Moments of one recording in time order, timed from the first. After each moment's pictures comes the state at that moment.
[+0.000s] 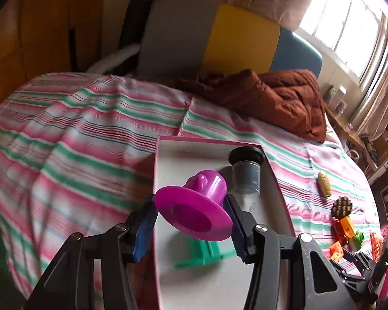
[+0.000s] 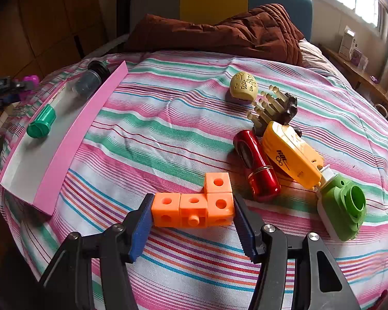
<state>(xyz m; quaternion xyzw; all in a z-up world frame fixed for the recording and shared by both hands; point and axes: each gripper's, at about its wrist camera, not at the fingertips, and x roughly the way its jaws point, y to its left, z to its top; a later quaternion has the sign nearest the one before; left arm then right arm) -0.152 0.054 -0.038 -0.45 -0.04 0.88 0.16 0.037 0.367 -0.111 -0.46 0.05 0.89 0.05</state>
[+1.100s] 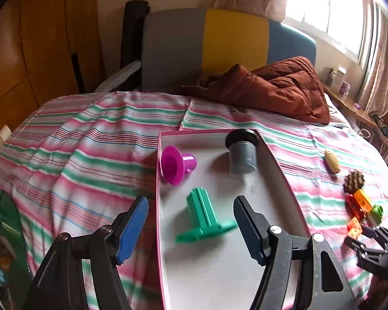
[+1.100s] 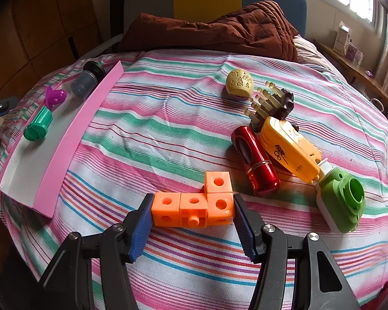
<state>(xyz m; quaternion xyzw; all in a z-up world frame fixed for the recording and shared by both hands) -0.089 0.067 -0.027 -0.40 0.04 0.91 0.14 0.039 0.365 -0.111 -0.46 0.06 0.88 0.06</state>
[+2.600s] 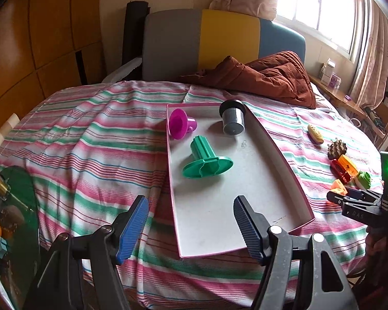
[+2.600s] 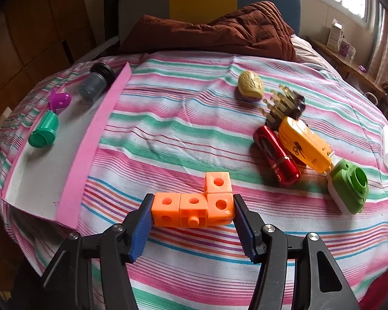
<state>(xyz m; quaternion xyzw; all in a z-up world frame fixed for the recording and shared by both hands) -0.012 0.030 -0.032 -0.40 0.04 0.90 0.15 0.035 0.329 -0.099 -0.46 0.07 0.88 0.08</state>
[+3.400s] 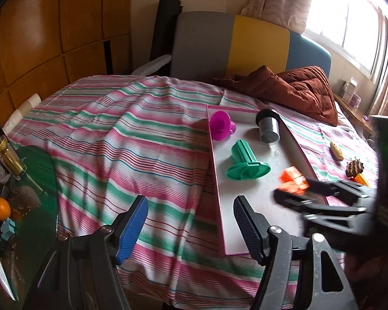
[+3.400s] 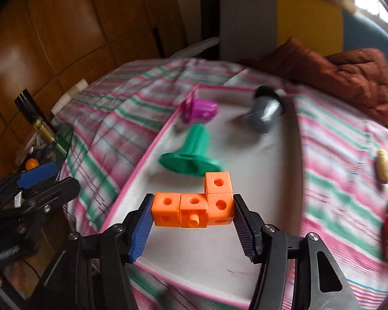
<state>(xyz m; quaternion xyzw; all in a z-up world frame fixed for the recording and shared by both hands) -0.018 -0.019 -0.033 -0.40 0.00 0.91 0.09 -0.044 0.150 -0.072 -0.44 0.03 0.89 -0.13</state>
